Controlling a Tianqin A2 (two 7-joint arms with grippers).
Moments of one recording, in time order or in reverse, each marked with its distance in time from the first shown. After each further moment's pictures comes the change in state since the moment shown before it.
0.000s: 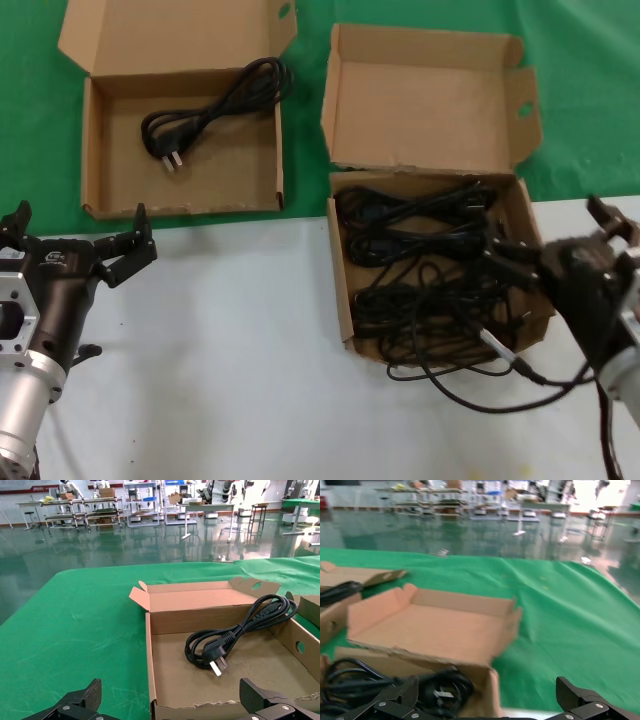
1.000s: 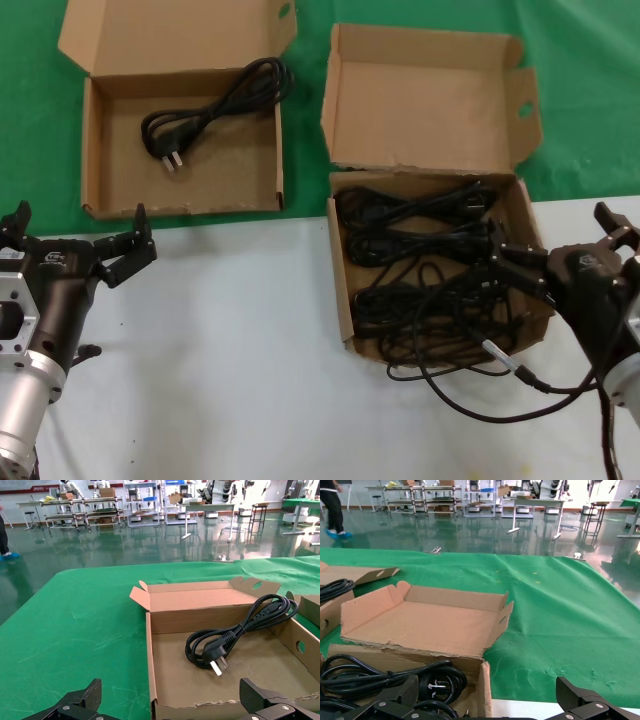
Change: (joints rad) left arm 0.001 0.000 0.000 0.000 -0.001 -0.001 0.001; right arm -0.034 0.001 0.015 0.011 0.022 0.021 0.007
